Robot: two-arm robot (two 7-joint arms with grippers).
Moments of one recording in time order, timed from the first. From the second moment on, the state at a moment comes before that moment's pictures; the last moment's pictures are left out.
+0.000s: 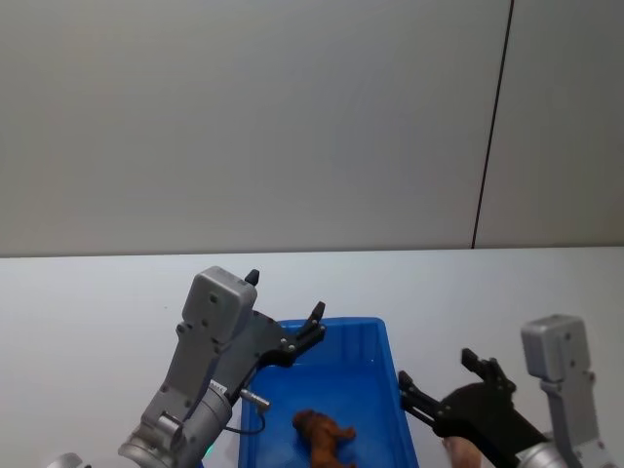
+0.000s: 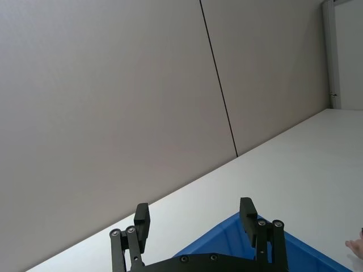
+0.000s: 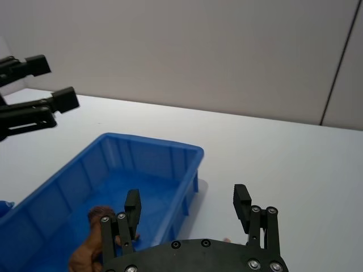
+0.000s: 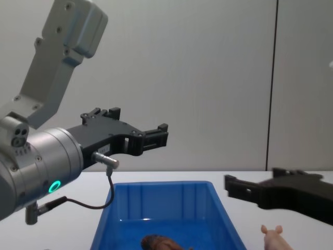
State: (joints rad) left arm -0.24 0.38 0.45 -1.63 -0.20 0.01 -0.01; right arm 0.01 0.20 -0.30 -1.72 0.22 0.20 0.12
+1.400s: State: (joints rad) left arm -0.24 0.38 0.45 -1.63 -0.20 0.01 -0.01; right arm -0.07 0.20 -0.29 -1.65 0.25 0.25 0.03
